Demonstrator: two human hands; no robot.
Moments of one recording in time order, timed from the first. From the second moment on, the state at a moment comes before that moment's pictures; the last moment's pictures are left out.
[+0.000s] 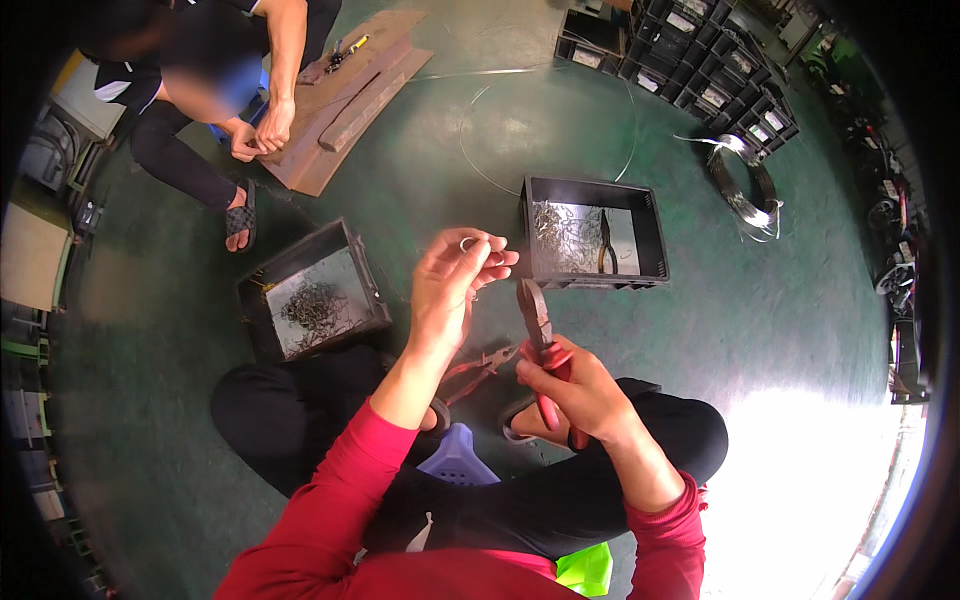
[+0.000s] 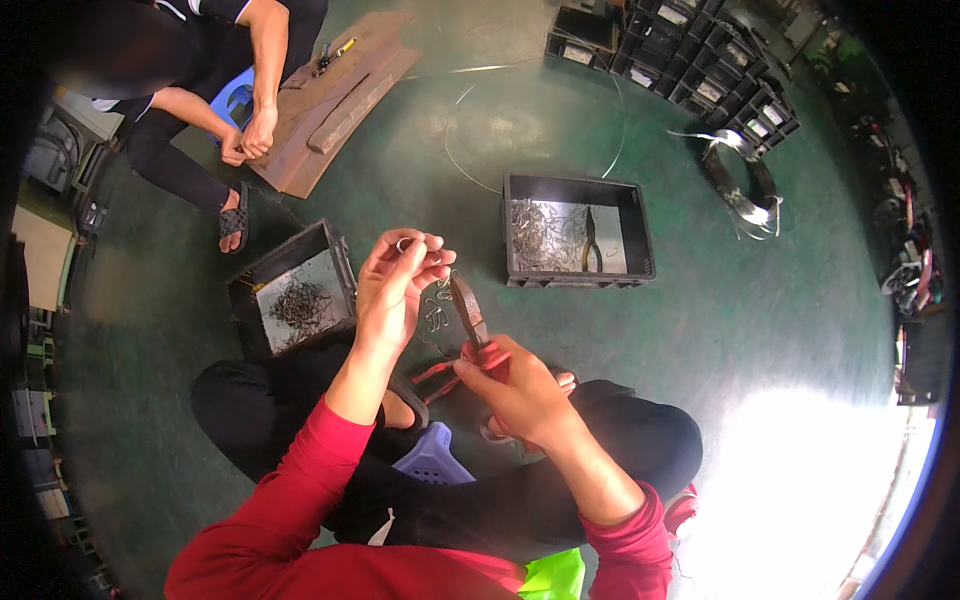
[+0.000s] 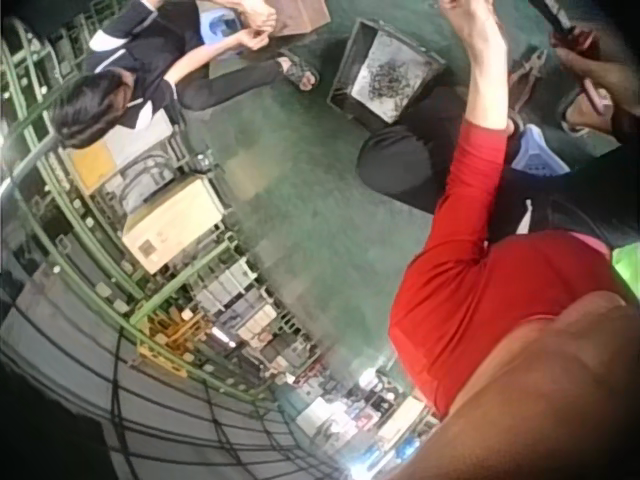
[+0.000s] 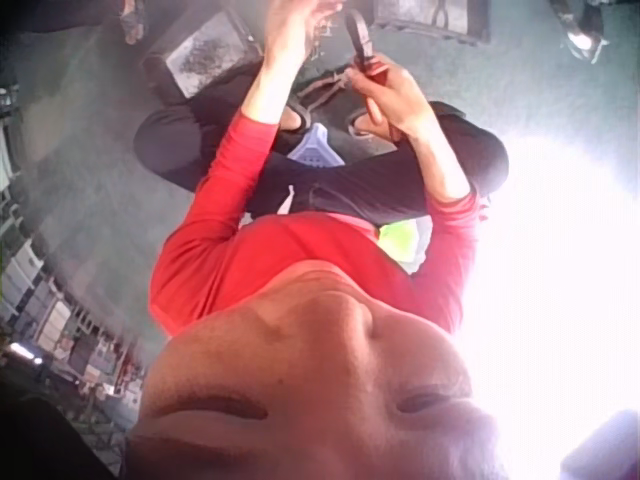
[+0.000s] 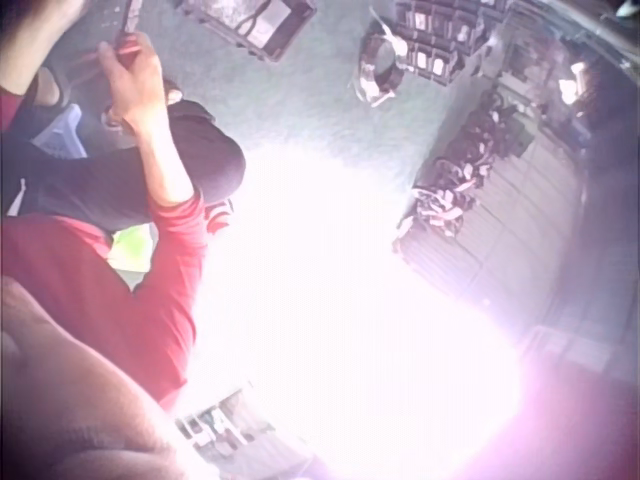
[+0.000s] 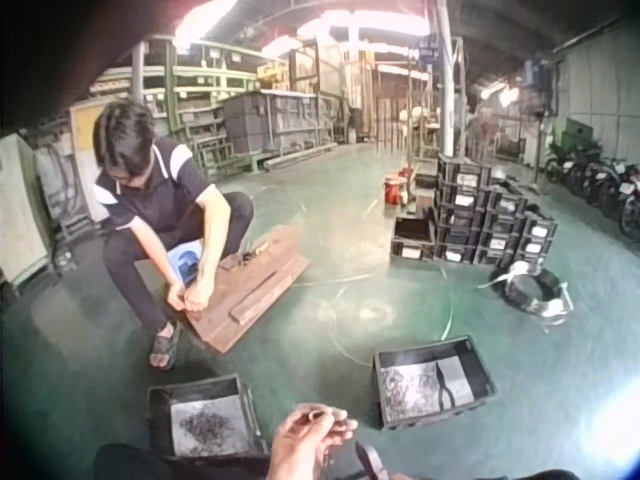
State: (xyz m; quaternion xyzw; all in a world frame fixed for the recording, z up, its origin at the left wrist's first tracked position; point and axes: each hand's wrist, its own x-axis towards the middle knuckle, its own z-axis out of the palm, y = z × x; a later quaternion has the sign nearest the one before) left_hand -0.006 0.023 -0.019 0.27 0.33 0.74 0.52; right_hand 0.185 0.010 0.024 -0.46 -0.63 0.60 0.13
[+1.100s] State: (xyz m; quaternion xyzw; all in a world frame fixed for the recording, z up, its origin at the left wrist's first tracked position) left_hand 0.011 0.009 -0.001 0.32 0.31 0.80 0.40; right_hand 0.164 0.010 0.038 -0.42 -0.58 0.69 0.10
